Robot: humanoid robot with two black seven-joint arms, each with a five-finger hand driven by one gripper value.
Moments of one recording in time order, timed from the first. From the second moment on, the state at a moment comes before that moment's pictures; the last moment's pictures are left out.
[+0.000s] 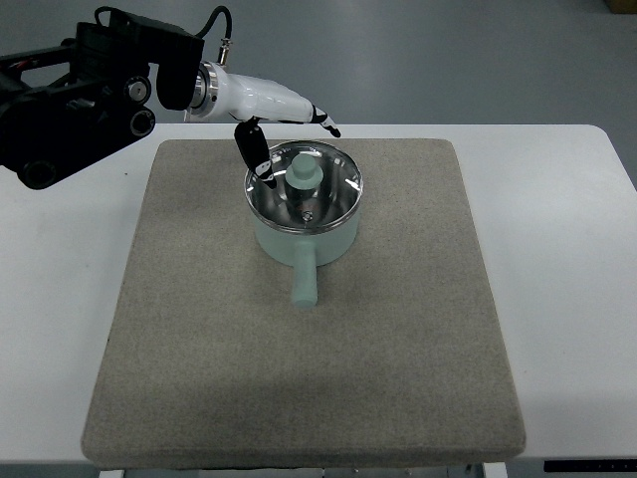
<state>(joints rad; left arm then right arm) -1.35 0.44 -0.23 -1.11 1.56 -0.49 -0.13 0.03 0.00 -0.06 0.17 0.03 -0.07 0.12</state>
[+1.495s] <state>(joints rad) -1.38 0.45 -0.21 -1.13 1.56 -0.50 -0.13 0.03 0.00 -0.05 0.17 0.03 -0.07 0.12</state>
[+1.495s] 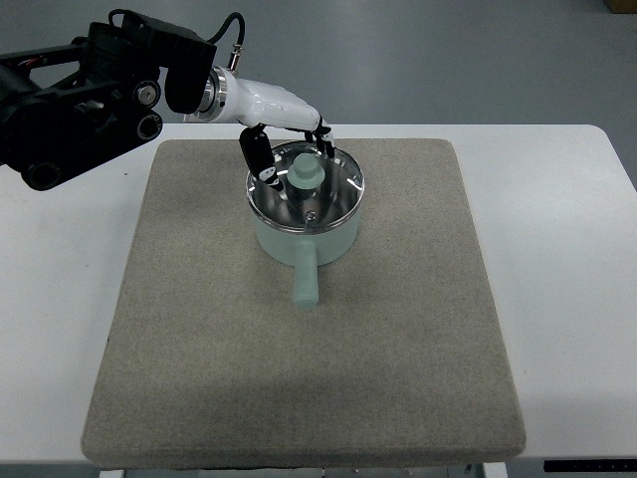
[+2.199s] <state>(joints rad) -1.39 0.46 -0.19 -1.13 1.56 -0.50 -0.13 0.03 0.00 -0.06 0.17 0.03 -0.07 0.12</state>
